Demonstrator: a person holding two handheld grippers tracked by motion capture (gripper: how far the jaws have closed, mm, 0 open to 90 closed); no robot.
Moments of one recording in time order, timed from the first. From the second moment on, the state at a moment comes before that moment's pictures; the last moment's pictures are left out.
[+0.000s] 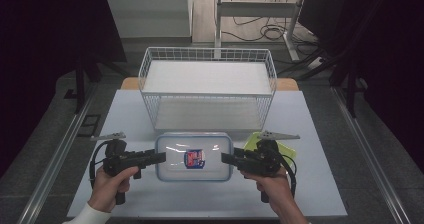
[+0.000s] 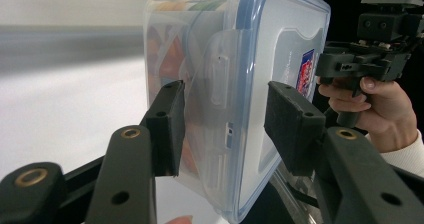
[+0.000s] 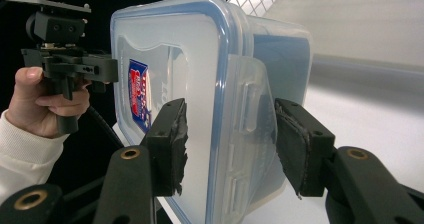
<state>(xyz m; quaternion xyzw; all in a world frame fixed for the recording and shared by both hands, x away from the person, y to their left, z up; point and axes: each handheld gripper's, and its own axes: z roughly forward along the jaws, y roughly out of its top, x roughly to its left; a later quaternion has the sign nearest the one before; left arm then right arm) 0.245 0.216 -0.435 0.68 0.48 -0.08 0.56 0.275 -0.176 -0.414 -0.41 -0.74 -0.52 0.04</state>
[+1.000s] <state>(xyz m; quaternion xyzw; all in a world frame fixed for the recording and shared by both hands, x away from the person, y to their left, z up) 0.276 0.204 -0.351 0.69 0.43 -0.03 0.58 0.294 -0.190 -0.335 -0.37 -0.74 -0.56 -0.02</state>
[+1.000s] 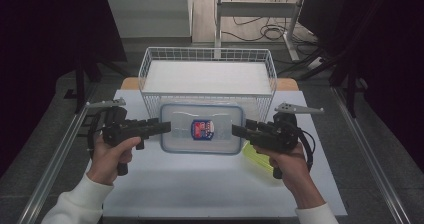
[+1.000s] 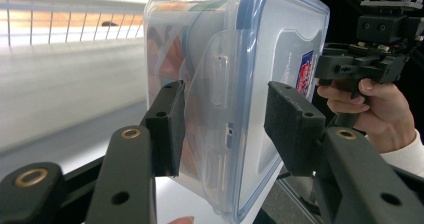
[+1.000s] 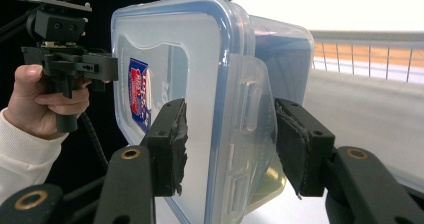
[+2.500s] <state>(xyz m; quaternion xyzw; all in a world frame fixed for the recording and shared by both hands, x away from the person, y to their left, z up) 0.362 0.211 -0.304 0.68 0.42 -0.02 0.60 0.382 -0.183 -0.277 -0.35 -0.74 -0.57 -0.04</state>
